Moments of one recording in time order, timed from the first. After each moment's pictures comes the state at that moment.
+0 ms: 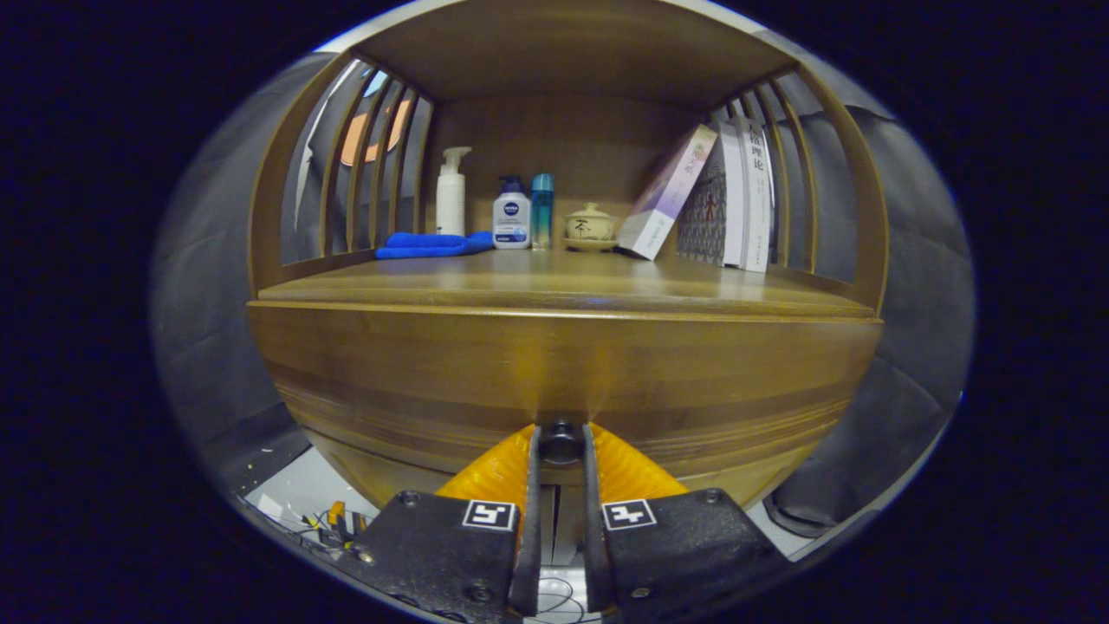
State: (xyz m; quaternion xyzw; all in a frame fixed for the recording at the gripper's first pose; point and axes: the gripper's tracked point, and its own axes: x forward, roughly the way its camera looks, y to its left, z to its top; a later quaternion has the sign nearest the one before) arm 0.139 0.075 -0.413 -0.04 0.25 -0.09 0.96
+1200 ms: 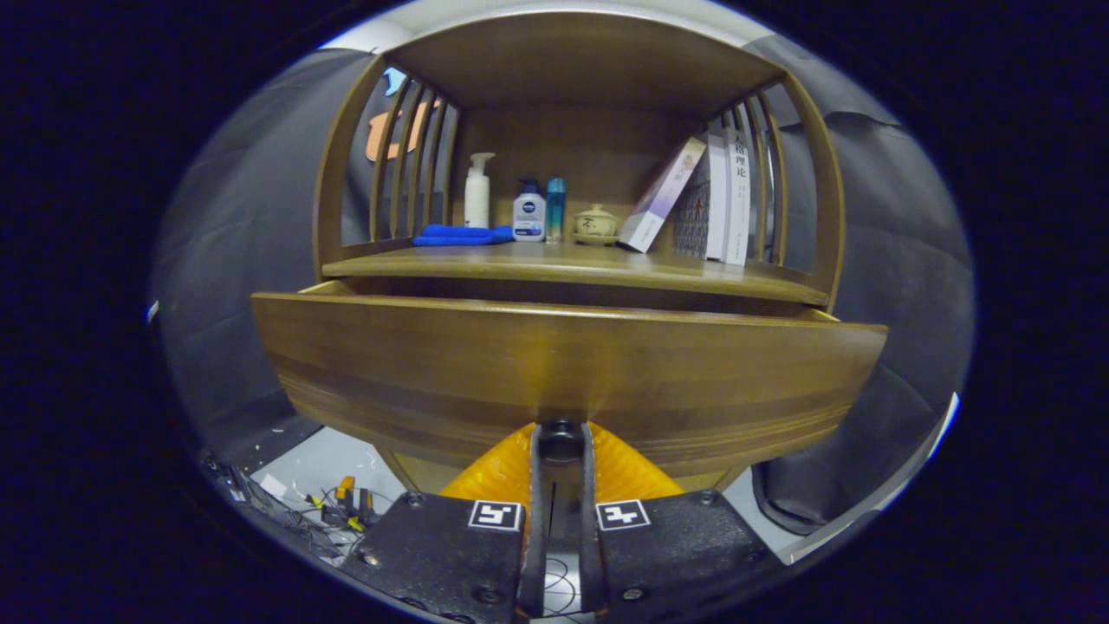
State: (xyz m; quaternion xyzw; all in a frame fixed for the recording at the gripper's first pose) arm 0.050 0.088 -0.403 -0.06 0.26 -0.07 0.96
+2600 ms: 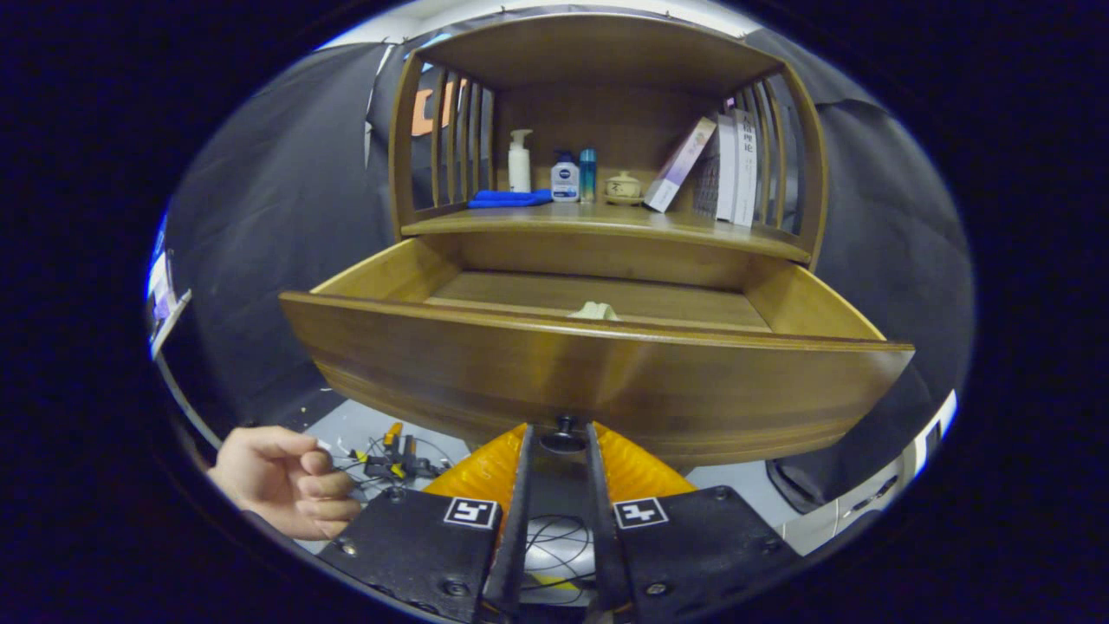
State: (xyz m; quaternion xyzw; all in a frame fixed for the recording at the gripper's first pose) arm -0.060 0.111 -0.374 -0.03 0.35 0.00 0.94
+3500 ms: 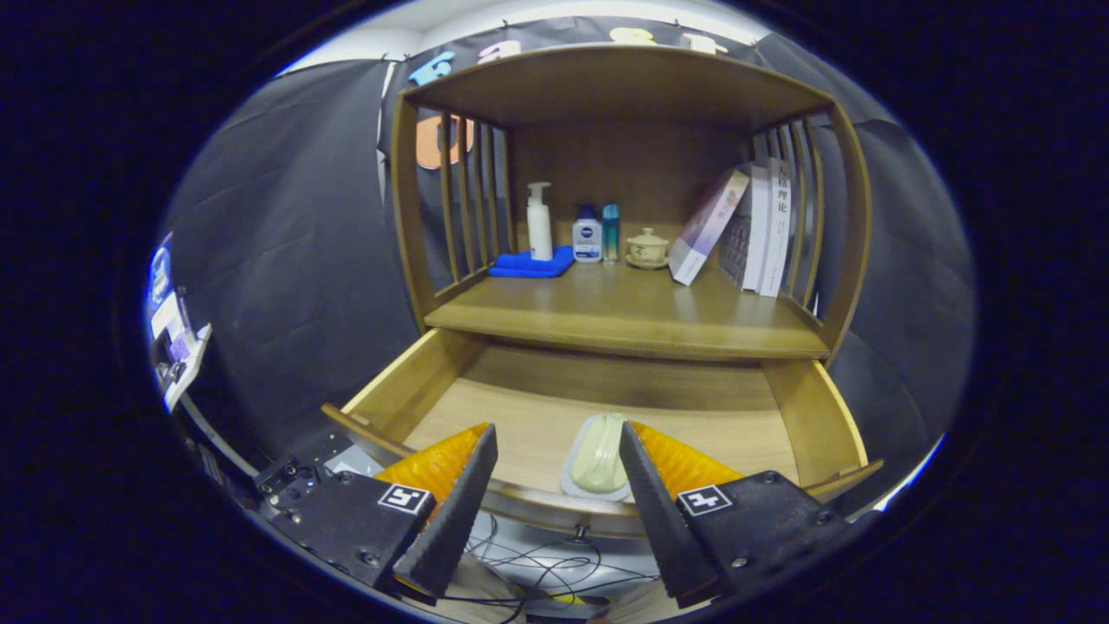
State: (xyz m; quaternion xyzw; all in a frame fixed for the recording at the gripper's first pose) arm 0.021 0.121 -0.284 -0.02 0.34 0.03 0.94
